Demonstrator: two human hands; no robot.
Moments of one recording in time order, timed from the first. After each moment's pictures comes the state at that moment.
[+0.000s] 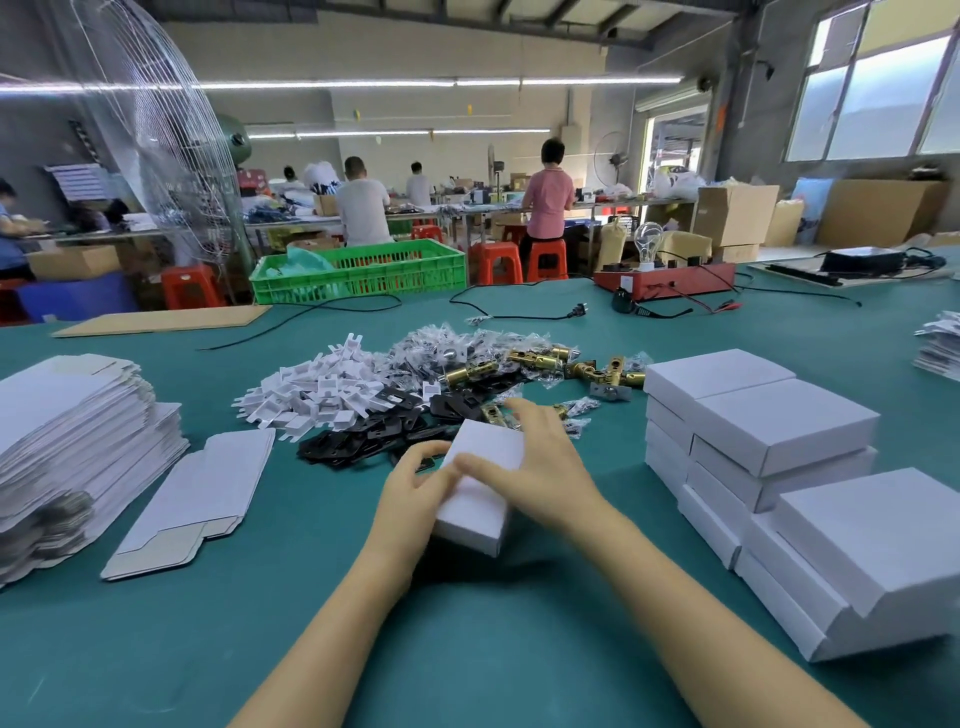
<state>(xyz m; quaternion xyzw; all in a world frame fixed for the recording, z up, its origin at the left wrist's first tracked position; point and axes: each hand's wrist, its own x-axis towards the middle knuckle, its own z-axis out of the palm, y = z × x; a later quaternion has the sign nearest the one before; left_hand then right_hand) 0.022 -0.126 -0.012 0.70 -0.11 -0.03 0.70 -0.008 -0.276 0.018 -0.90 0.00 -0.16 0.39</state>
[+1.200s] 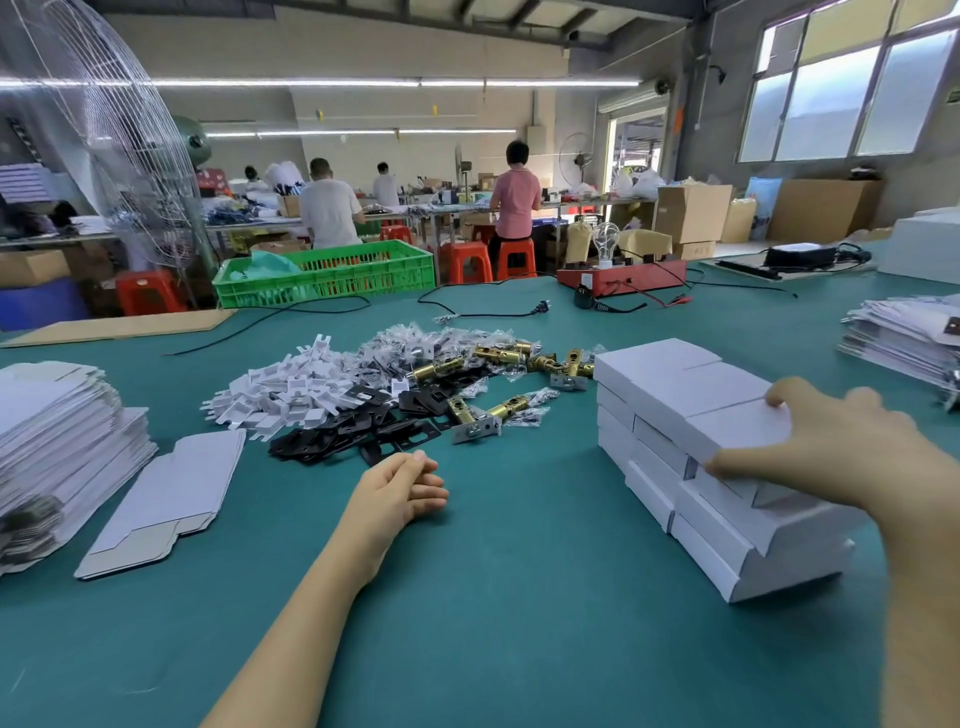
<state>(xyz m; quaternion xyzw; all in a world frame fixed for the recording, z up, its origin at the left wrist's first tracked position) 0.018 -0.123 -0.015 0.67 -0.11 -0.10 0.73 -0.171 -0.407 0.109 -0.91 0.38 -0.06 0.14</state>
